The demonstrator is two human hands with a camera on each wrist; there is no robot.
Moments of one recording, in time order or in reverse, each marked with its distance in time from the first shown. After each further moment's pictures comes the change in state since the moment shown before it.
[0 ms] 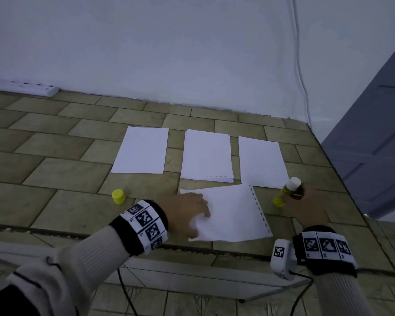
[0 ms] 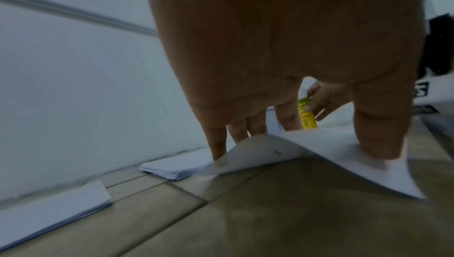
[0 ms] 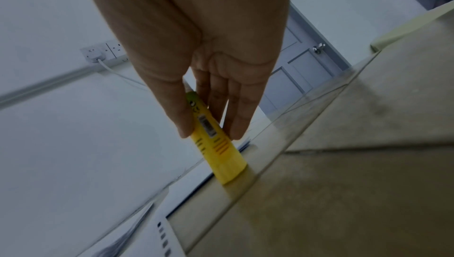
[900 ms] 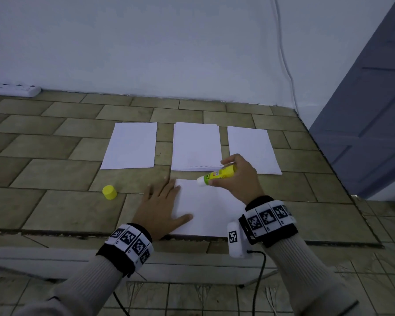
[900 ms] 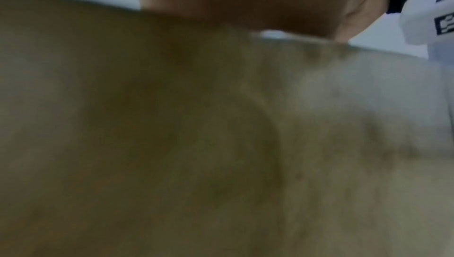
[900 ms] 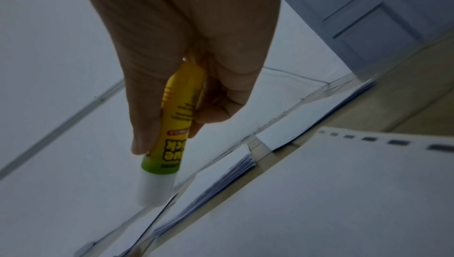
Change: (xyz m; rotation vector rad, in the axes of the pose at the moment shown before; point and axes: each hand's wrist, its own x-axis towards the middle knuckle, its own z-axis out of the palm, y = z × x) left_hand -0.004 -0.019 0.068 -0.023 0.312 -0.356; right_hand -0.047 -0.087 0.057 0.135 -0.296 -0.247
